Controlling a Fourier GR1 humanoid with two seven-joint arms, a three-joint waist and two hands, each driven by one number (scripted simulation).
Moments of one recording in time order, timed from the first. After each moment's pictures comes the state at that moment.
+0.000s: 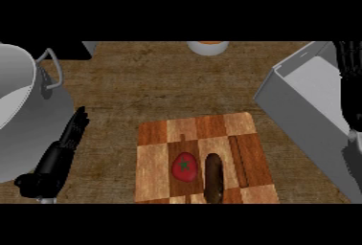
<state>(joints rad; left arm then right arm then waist) 0.07 0.40 -0.21 -1.62 0.14 0.17 -0.10 -0.35 -0.49 0.04 -1.60 -0.26 -0.25 -0.15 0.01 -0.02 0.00</state>
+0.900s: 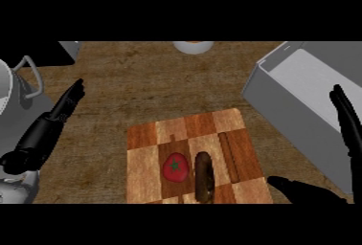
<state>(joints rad) -0.12 0.52 -0.18 -1.60 0.11 0.03 -0.09 -0.02 -0.71 0.38 -2.19 0.45 -0.47 0.50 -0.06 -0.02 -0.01</state>
